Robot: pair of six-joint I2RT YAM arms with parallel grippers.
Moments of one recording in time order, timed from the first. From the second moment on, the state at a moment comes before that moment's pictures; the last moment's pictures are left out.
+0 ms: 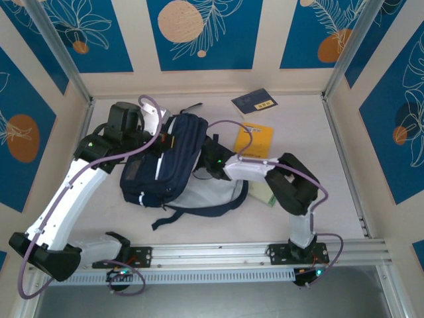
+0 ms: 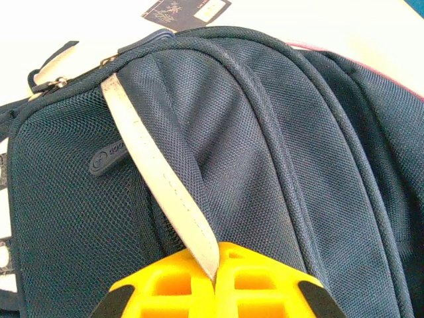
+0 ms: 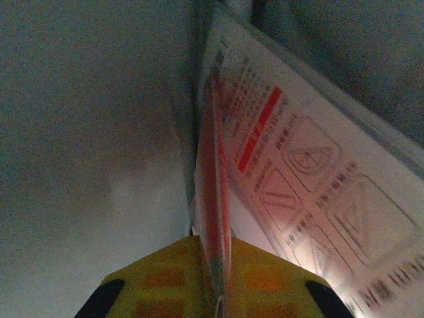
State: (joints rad) left arm -0.46 1.19 1.42 -0.89 0.29 -0.09; right arm 0.87 1.94 1.24 0.24 -0.28 1.21
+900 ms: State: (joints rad) left arm -0.27 1.15 1.31 -0.74 0.13 -0.27; right arm 0.79 1.41 1.04 -0.15 -0.17 0.91
